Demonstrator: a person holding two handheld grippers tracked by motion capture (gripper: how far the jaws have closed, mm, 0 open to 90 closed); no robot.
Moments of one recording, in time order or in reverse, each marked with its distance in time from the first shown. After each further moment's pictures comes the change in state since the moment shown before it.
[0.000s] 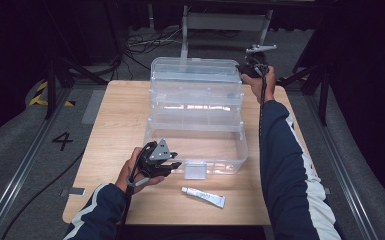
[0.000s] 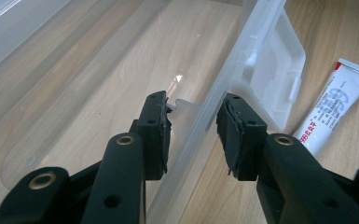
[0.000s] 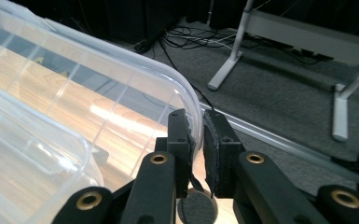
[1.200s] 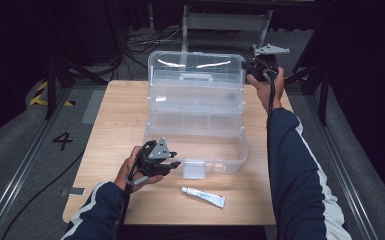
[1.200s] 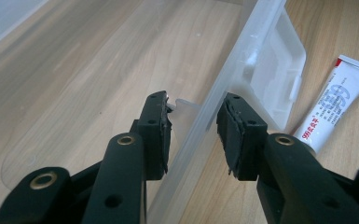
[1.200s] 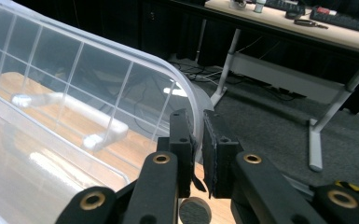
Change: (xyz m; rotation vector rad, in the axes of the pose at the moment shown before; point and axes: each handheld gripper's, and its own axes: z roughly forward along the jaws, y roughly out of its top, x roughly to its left) left arm 0.004 0.000 -0.001 0.004 -0.014 0.010; right arm 0.028 0.004 -0.067 -0.153 -0.060 -0.050
